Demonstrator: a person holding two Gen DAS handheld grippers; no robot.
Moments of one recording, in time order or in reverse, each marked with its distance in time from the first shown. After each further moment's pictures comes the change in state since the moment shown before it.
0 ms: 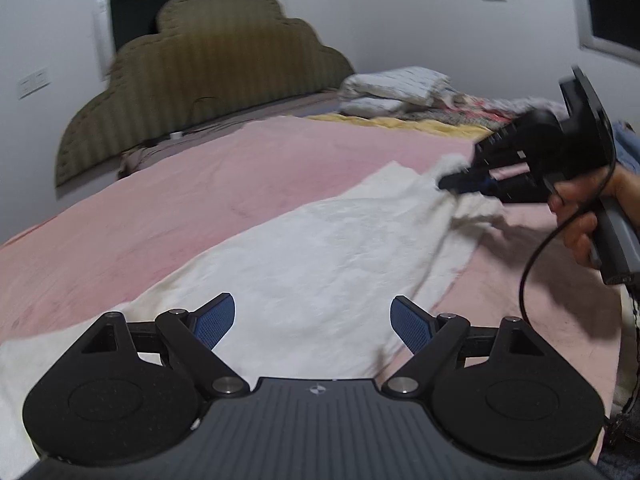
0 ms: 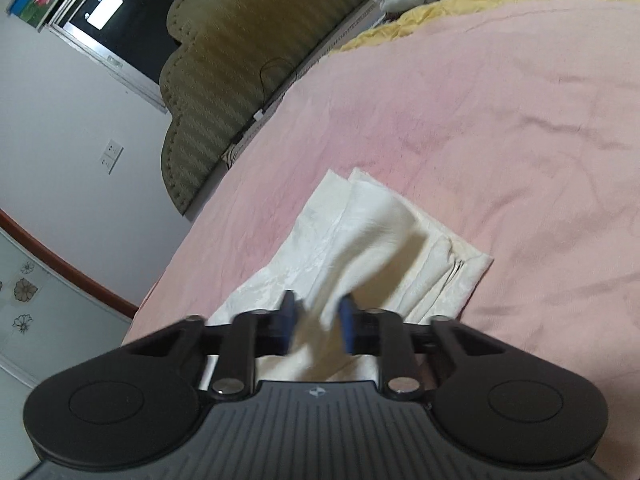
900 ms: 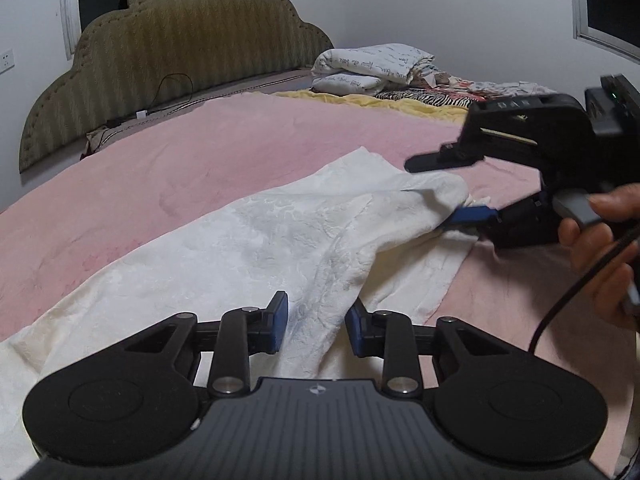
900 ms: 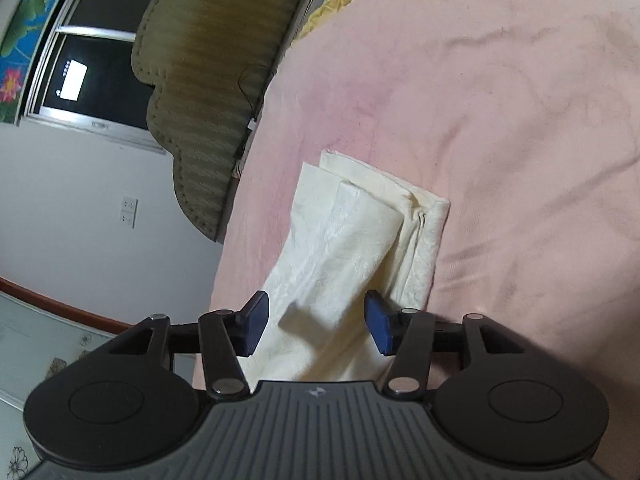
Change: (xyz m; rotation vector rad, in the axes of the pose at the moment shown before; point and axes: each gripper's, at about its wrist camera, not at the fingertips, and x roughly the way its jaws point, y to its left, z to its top) left arm 0.077 -0.026 0.017 -0.034 0.065 -0.058; right arm 0.008 -0.047 -0.001 0.295 0.048 0.119
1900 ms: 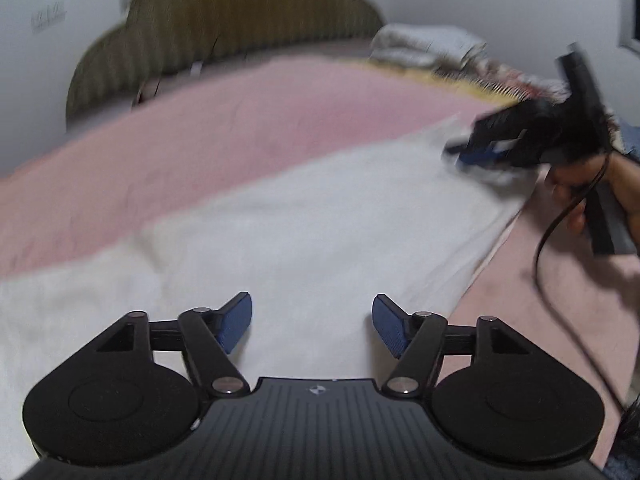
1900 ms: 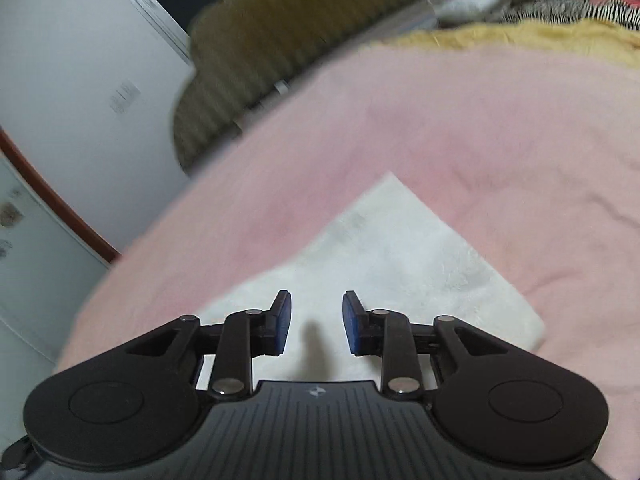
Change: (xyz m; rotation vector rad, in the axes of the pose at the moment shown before) left arm -0.051 0.072 -0.036 -0.134 0.137 0.094; right arm 0.061 0.053 0.002 -0.550 0.056 -0.274
